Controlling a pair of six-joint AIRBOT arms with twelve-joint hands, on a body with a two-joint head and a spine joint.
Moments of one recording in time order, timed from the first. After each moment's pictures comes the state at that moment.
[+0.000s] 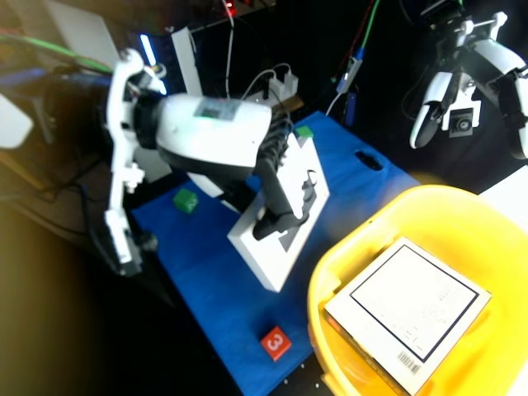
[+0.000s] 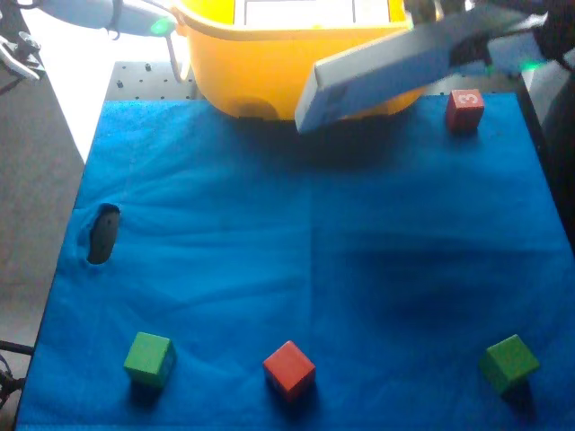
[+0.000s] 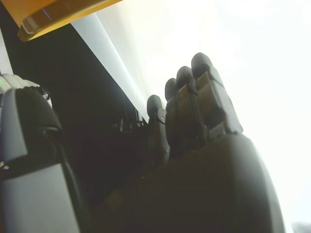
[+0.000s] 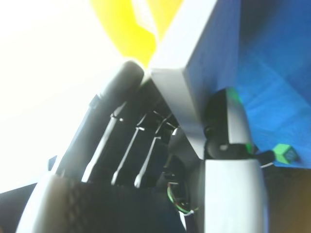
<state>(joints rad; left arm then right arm) 0.49 -1.19 1.72 0.37 -0.76 0.16 -0.23 -0.92 1.05 -0.36 0.26 -1.01</state>
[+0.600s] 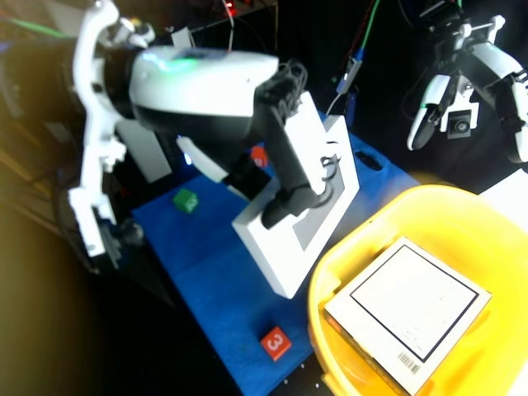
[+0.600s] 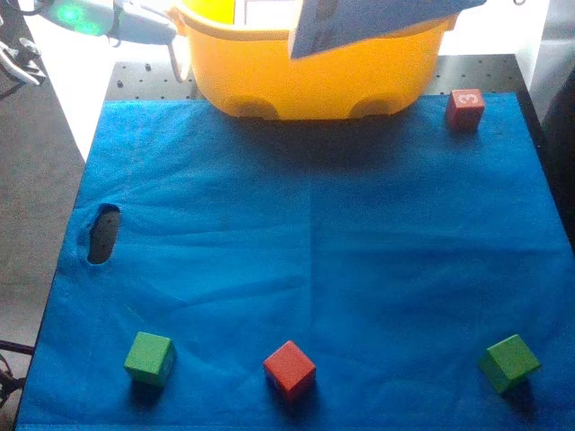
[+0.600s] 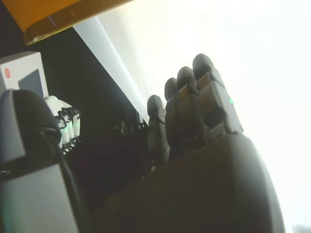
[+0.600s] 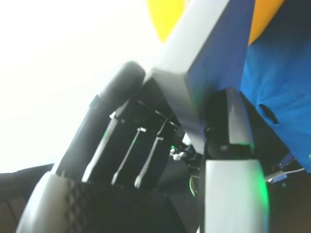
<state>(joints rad) 0.49 -1.19 1.73 0.37 -0.76 0.16 -0.11 -0.94 1.09 -0.39 0.26 -1.01</state>
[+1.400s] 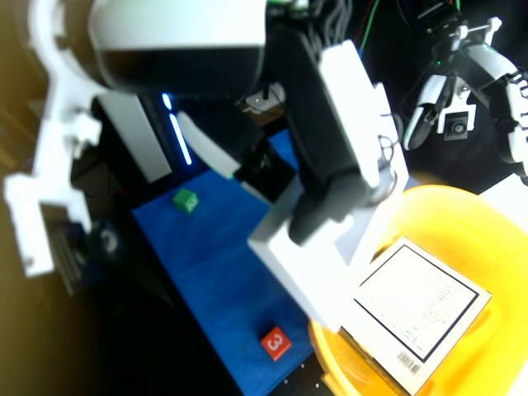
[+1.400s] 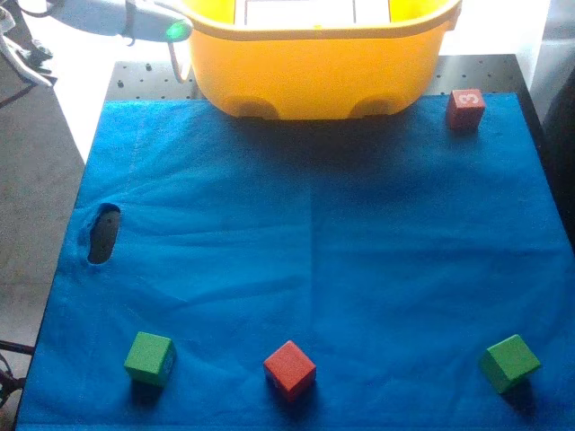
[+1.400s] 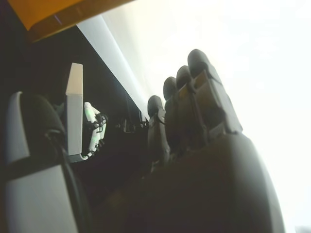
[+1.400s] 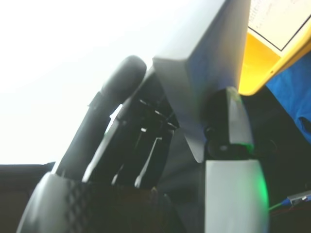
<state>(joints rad) 0.50 -1.19 1.71 0.38 -0.79 0.16 -0.01 -1.00 1.21 -0.41 0.20 -1.01</state>
